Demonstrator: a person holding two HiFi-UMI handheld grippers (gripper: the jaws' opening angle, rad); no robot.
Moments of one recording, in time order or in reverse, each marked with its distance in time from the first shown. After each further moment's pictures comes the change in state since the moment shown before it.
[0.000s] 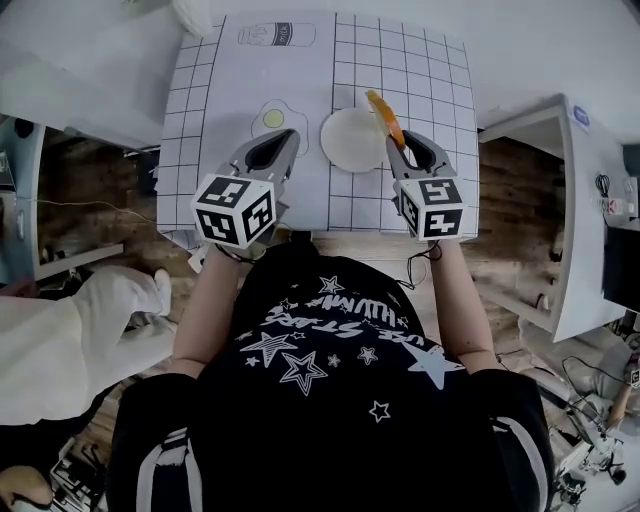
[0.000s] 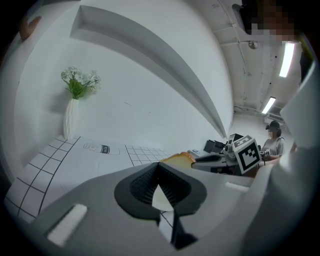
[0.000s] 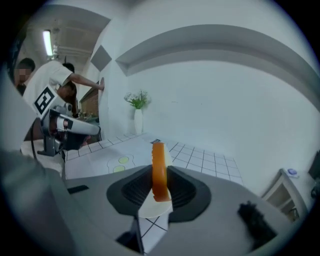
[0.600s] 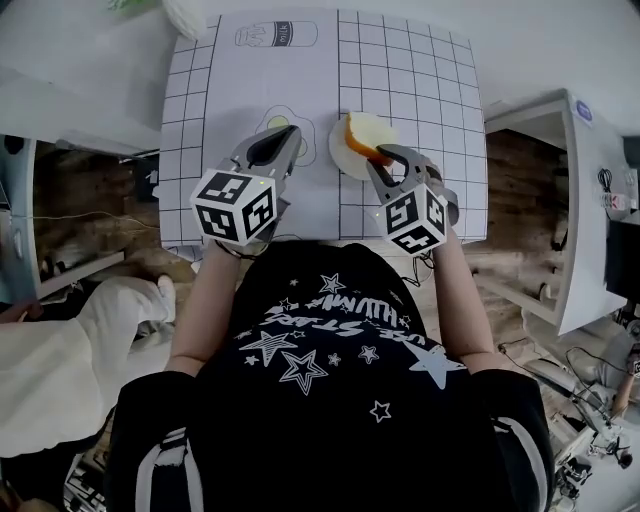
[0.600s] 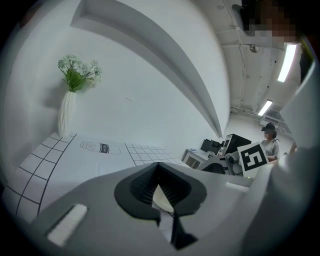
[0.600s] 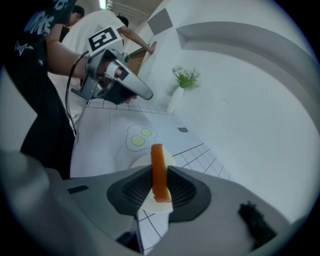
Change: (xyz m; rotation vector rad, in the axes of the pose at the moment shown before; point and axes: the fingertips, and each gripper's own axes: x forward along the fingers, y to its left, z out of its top) left arm 0.021 0.035 0.003 -0.008 0.027 -0.059; right arm 0.039 0.063 -0.029 -0.580 0.219 0.153
